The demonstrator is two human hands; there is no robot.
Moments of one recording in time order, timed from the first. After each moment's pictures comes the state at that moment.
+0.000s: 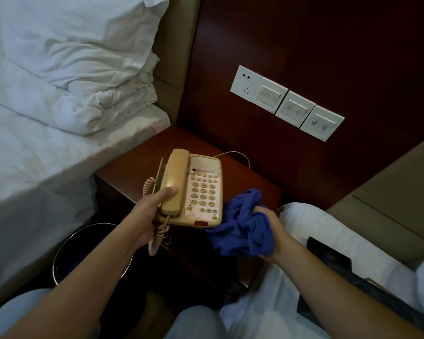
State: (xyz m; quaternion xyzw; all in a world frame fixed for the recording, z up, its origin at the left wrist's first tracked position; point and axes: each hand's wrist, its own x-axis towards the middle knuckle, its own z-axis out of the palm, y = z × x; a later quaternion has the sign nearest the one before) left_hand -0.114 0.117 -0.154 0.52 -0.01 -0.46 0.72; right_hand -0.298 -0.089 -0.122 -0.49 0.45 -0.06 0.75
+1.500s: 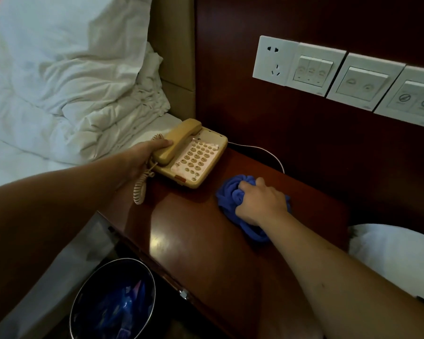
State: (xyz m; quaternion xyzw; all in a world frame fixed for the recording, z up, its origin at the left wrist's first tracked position) left_hand 0.149 0.002 -0.178 0.72 -0.09 -0.39 0.56; right_hand -0.123 -0.169 -0.182 -0.94 0.33 0.11 0.05
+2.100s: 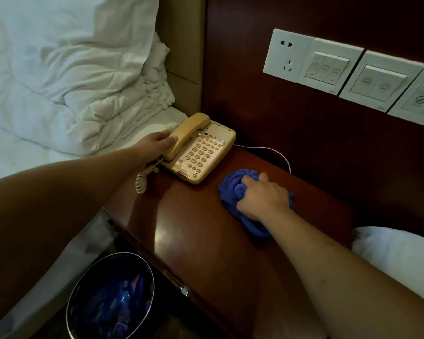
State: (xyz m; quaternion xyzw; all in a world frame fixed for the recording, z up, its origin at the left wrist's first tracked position) left_hand 0.161 -0.010 -0.198 0.83 -0.17 -0.26 0.46; right_hand -0.110 -0.169 -0.186 -0.93 0.34 0.11 0.03
